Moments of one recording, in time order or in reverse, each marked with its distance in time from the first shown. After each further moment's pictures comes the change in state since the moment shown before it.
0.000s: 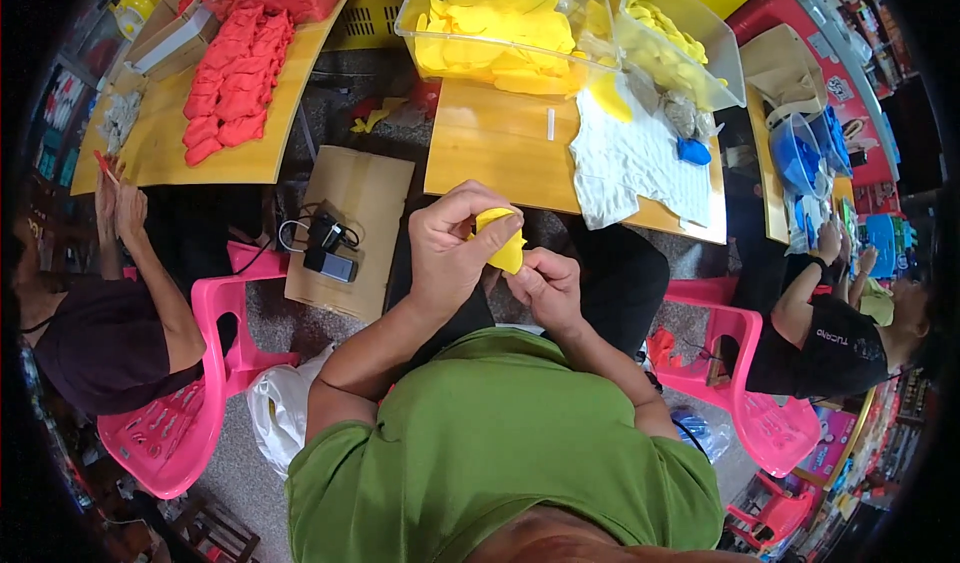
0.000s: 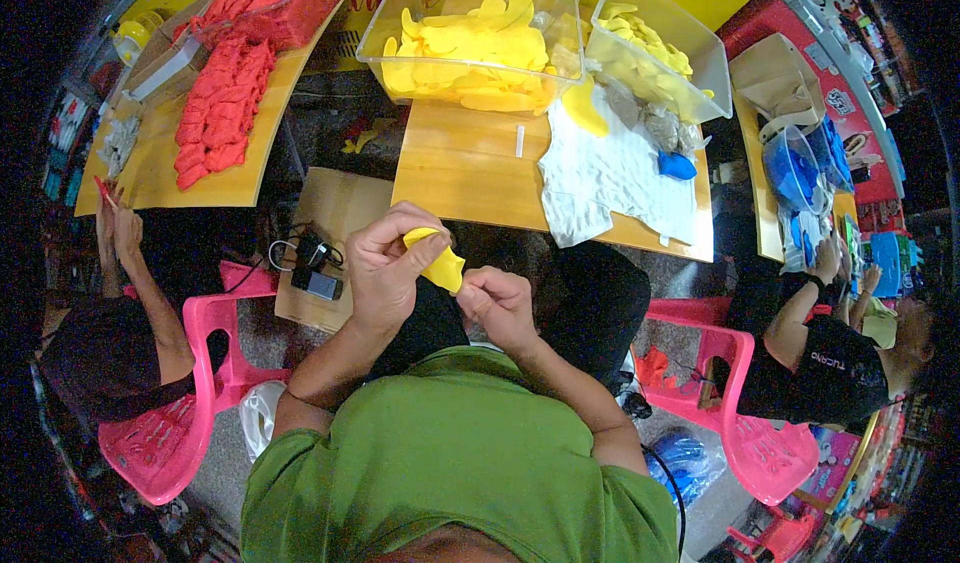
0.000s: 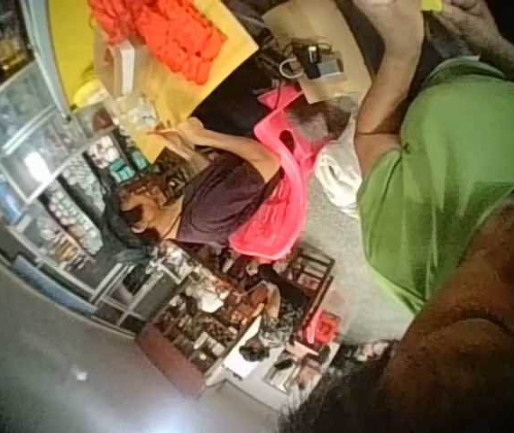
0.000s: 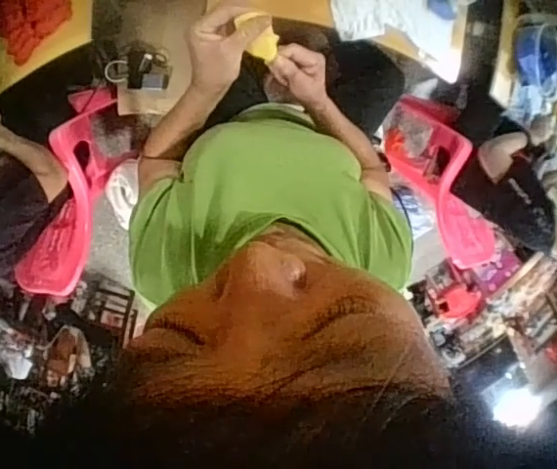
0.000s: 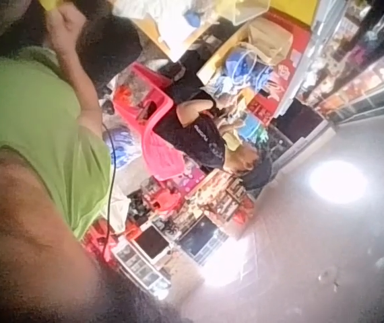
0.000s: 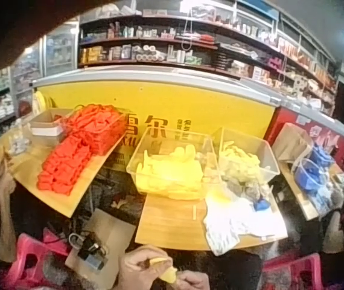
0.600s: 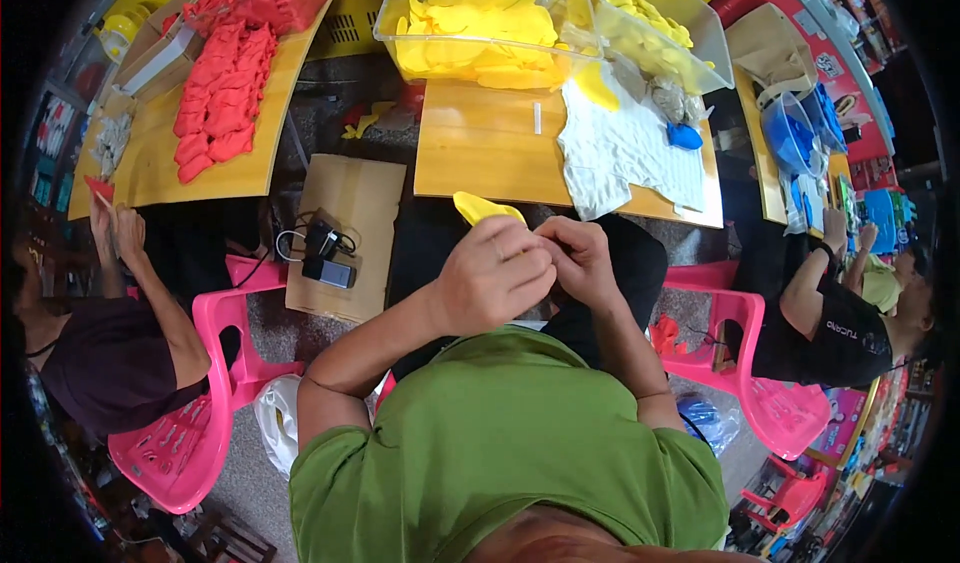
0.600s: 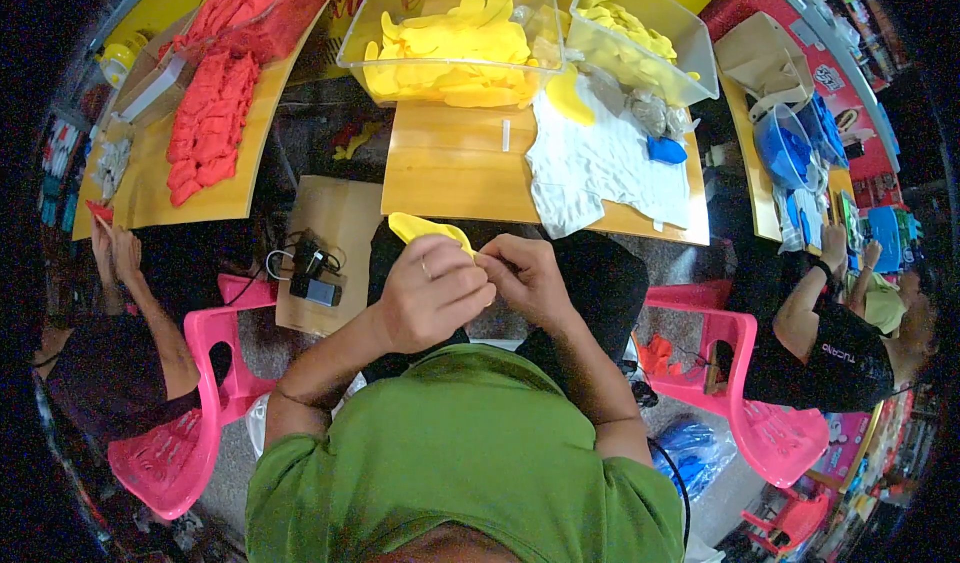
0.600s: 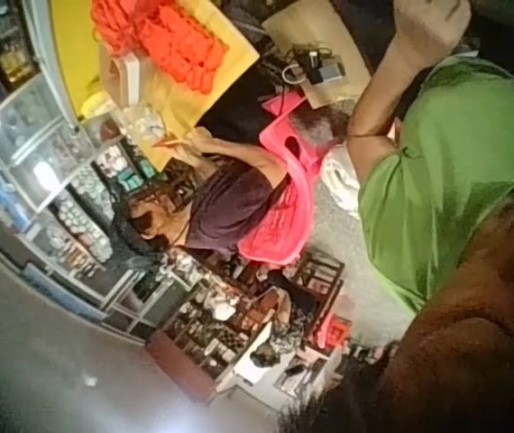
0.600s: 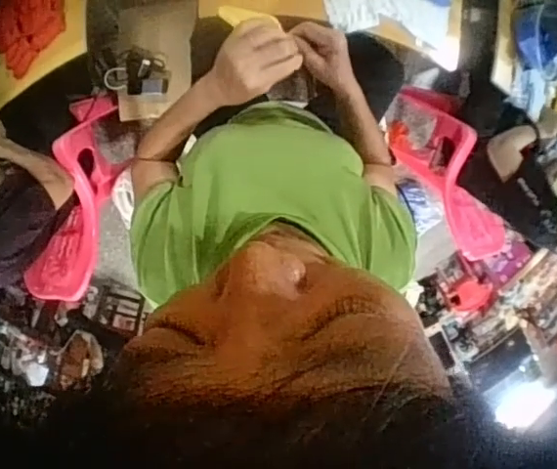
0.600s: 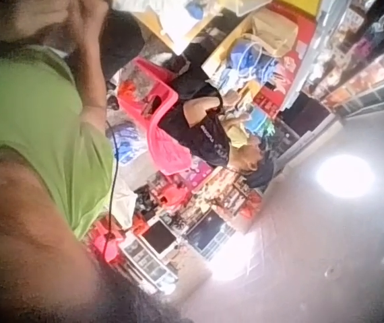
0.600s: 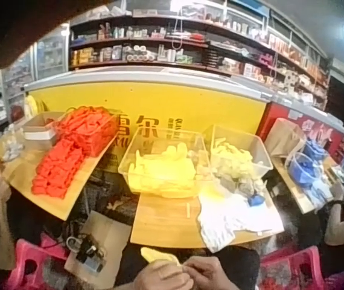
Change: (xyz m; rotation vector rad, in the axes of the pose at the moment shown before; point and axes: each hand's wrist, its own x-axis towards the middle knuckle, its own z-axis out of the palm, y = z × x) left_hand -0.002 0.004 0.009 0.876 -0.500 0.870; right_hand 0.027 -0.058 -0.023 -0.703 -0.051 -0.213
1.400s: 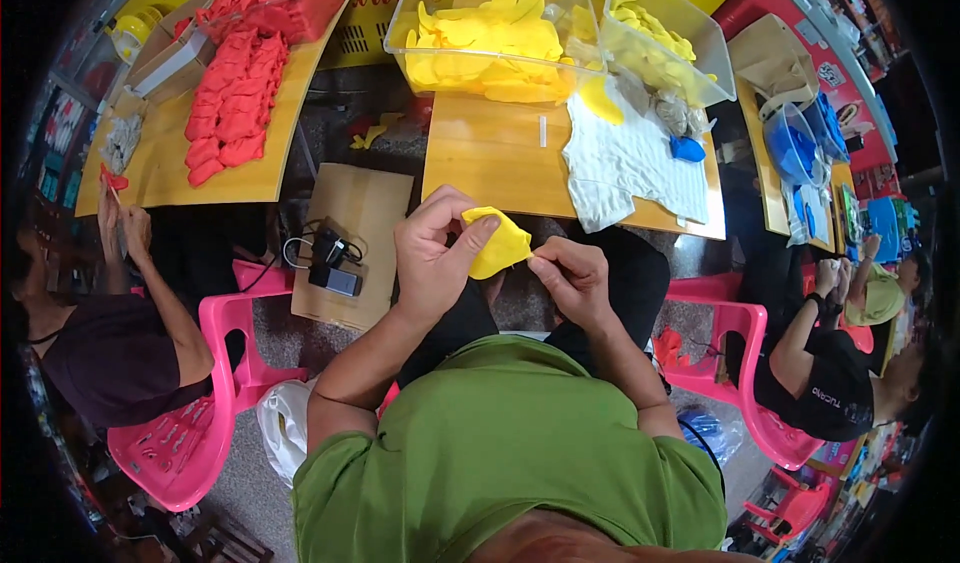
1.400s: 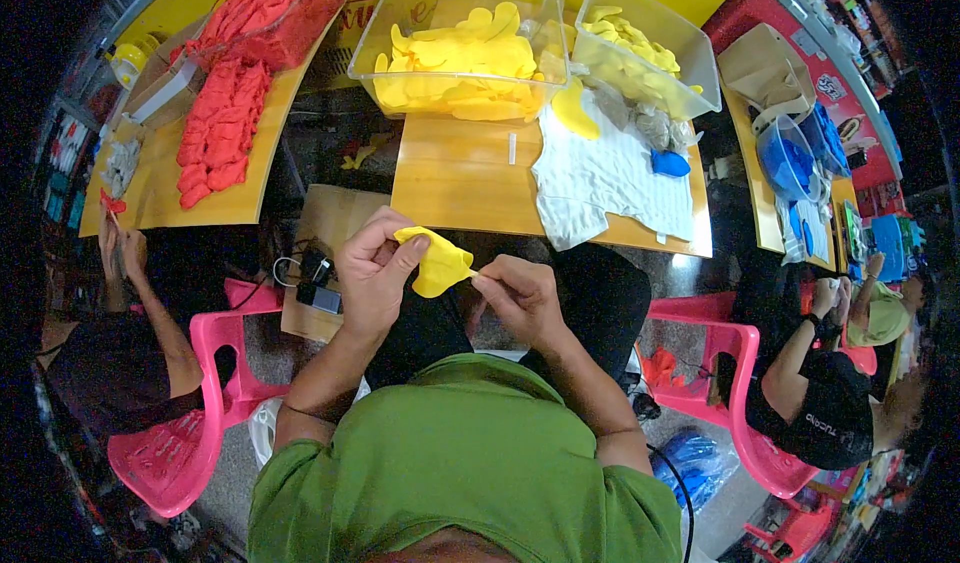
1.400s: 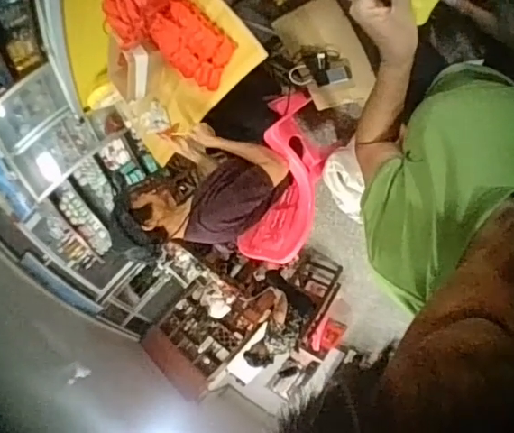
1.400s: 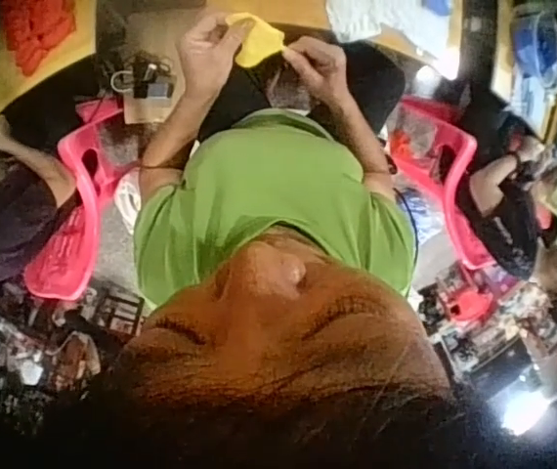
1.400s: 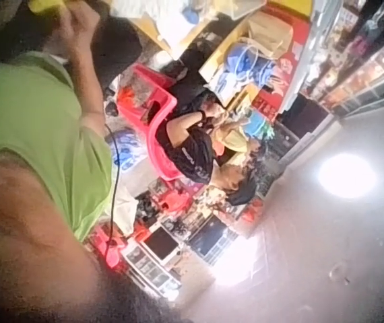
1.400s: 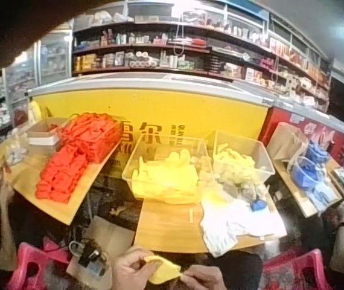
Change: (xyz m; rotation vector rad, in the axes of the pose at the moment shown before) left_hand -0.011 -0.012 -0.009 -0.715 0.465 -0.866; right_hand -0.009 -0.016 0.013 0.153 0.066 -0.042
